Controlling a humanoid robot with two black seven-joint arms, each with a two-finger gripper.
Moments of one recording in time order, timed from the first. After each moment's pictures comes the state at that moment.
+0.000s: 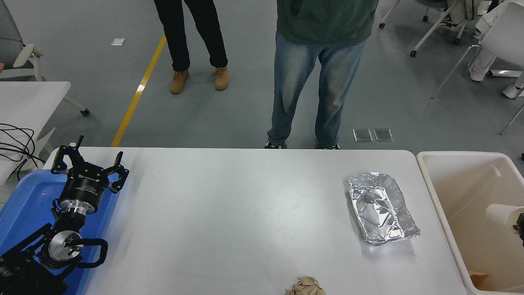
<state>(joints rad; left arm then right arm) -0.36 0.44 -0.96 -0.74 -0.07 -0.48 -0.54 0.56 -0.49 0.22 0.03 -0.30 0.11 0.20</state>
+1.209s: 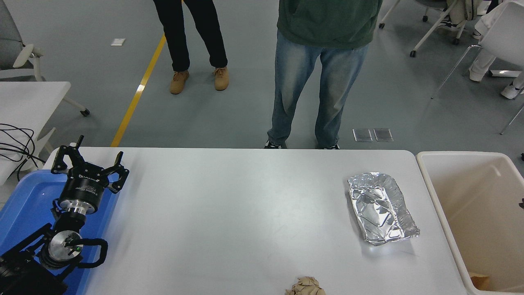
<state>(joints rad) -0.36 0.44 -0.96 -0.74 -0.07 -0.48 -0.54 0.60 -0.50 0.24 0.02 -0.28 0.10 0.20</state>
